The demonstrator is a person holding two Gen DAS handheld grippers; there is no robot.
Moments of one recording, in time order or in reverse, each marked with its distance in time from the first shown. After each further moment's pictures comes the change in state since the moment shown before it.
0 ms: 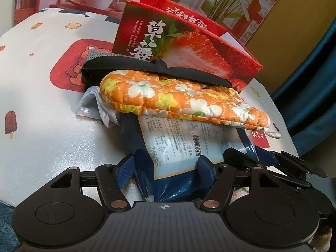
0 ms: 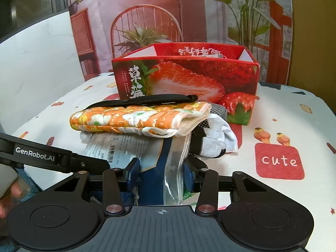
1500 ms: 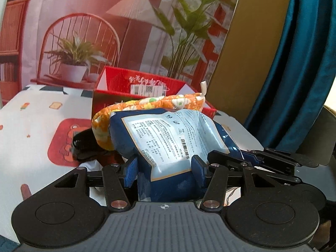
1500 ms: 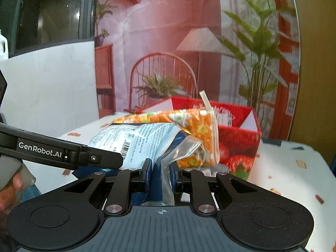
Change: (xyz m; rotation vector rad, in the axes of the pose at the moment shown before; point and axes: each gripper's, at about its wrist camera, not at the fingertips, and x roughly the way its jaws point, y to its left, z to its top) left arm -0.078 -0.044 0.001 0.239 -0.323 -0.058; right arm -0.061 0.027 0.021 -0.142 -0.273 0.017
